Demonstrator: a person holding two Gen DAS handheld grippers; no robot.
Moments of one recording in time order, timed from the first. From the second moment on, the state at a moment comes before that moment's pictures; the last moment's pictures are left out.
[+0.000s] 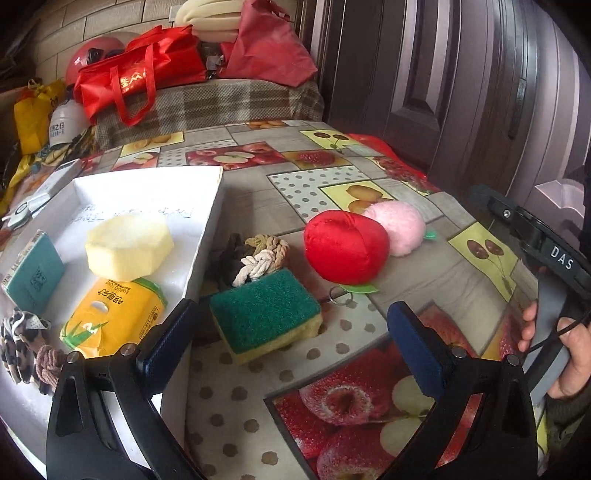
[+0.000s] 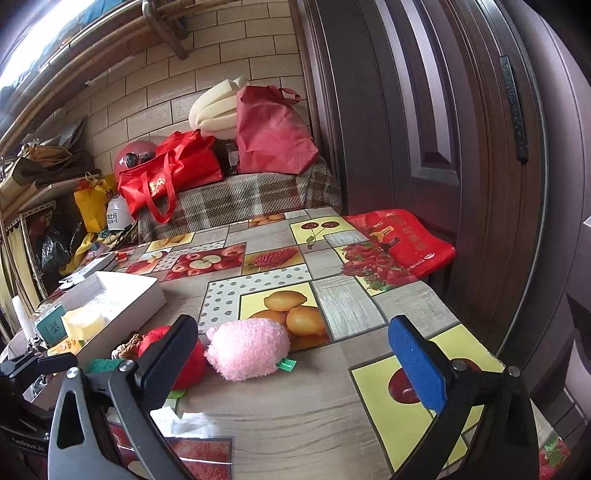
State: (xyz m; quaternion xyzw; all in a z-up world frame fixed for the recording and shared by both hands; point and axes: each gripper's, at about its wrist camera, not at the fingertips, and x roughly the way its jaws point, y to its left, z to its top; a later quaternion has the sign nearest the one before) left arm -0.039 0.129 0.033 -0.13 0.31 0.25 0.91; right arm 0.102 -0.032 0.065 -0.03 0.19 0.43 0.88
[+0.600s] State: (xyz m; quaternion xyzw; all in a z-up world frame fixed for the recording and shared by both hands) left arm -0.020 0.125 0.024 -0.09 0.35 0.25 0.90; right arm 0.141 -0.023 0.051 -0.01 0.29 0.42 0.86
